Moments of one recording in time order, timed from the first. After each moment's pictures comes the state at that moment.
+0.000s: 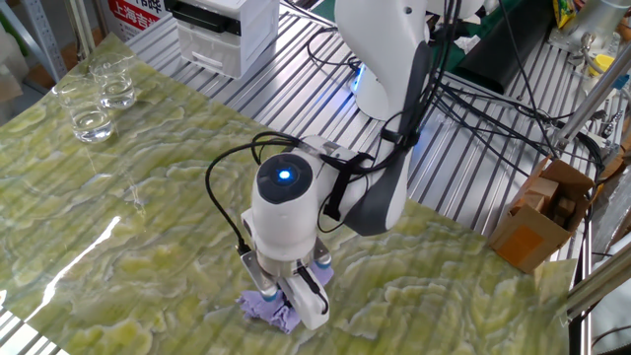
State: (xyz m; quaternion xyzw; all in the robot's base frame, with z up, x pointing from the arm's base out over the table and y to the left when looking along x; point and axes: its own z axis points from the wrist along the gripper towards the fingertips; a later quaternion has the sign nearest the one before) arm 0.600 0.078 0.063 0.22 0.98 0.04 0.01
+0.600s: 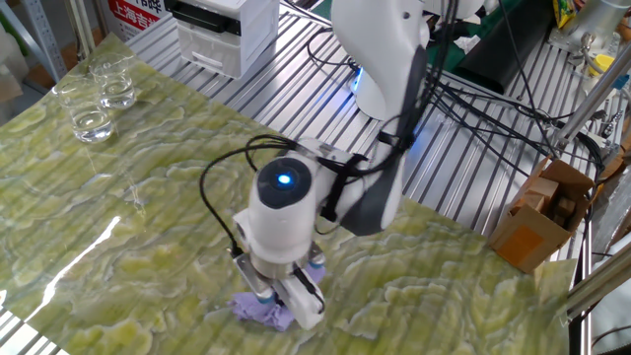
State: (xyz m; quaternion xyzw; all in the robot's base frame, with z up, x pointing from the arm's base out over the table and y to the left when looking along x) arm 0.607 0.058 0.063 0.19 0.98 0.03 0.01
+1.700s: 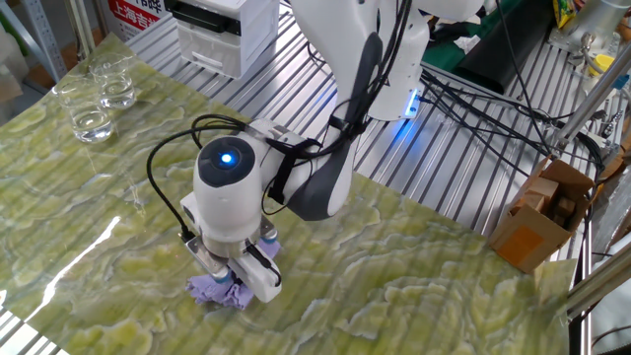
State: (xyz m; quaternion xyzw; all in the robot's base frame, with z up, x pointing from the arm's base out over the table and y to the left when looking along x) arm 0.616 -0.017 0.067 0.12 0.99 0.01 0.00
